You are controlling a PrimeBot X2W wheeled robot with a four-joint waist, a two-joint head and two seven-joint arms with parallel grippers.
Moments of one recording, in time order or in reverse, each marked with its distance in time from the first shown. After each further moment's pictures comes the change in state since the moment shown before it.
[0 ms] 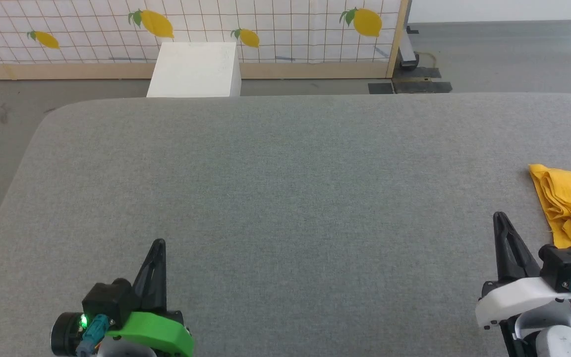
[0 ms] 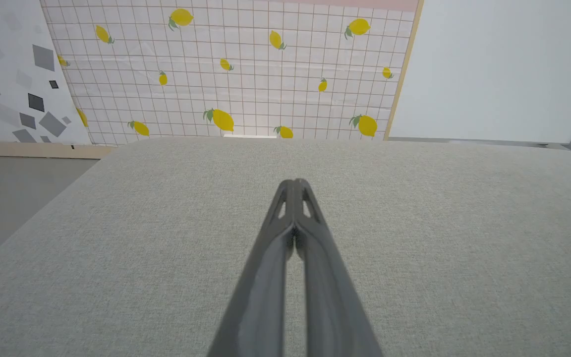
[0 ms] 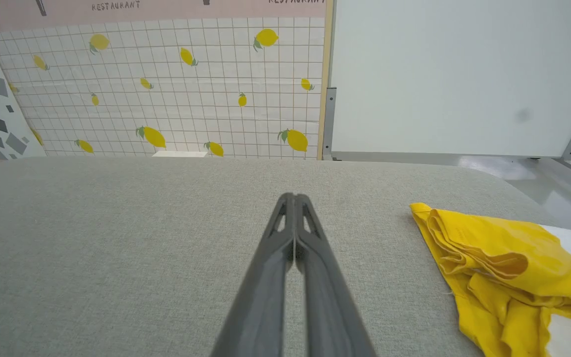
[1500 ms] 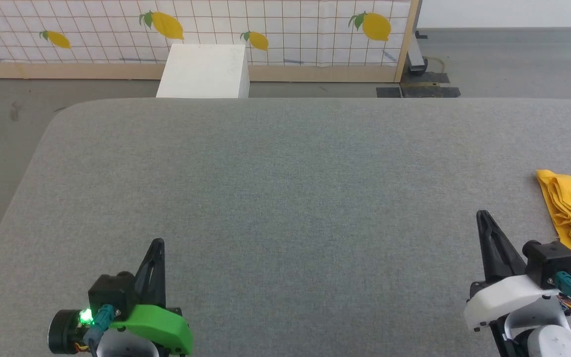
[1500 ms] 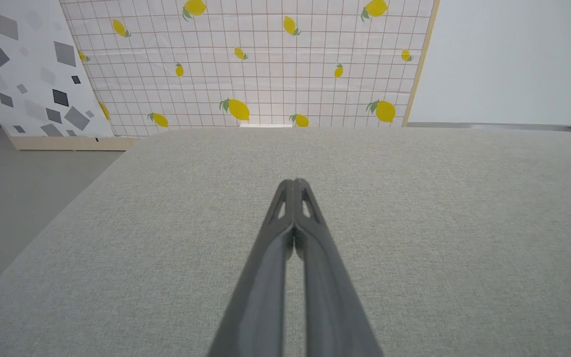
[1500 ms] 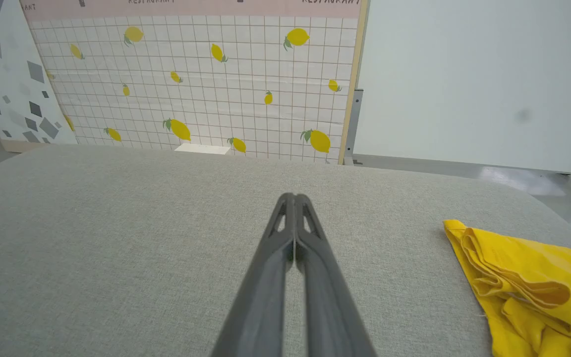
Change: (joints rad) left arm -0.001 -0.032 0.038 -0.029 0.079 0.009 0.096; right arm 0.023 0.000 0.060 -0.085 -0.009 0.000 0.079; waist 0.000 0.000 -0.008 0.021
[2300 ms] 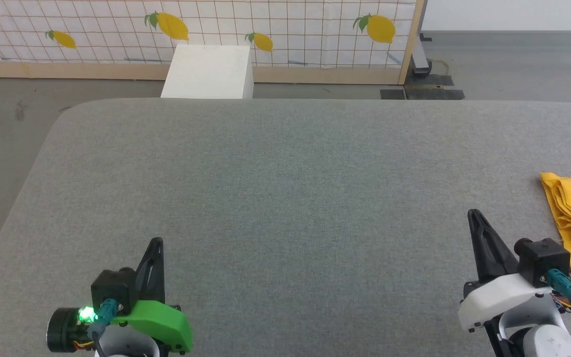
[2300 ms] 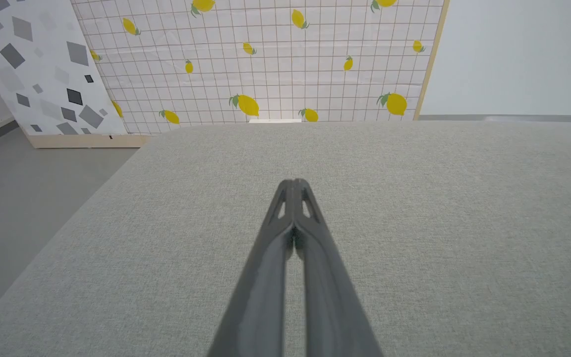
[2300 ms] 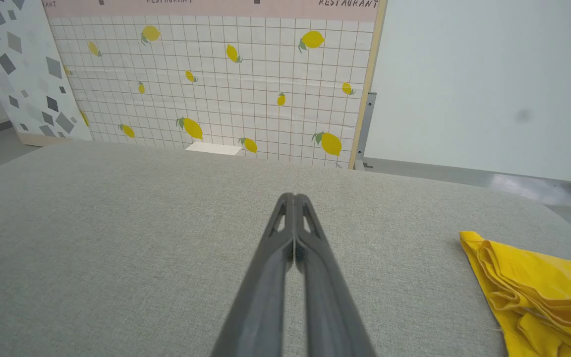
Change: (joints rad) left arm -0.002 -0.015 0.017 -0.016 0.044 0.007 0.048; right arm 0.008 0.000 0.030 -0.043 -0.004 0.000 0.037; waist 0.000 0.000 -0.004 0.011
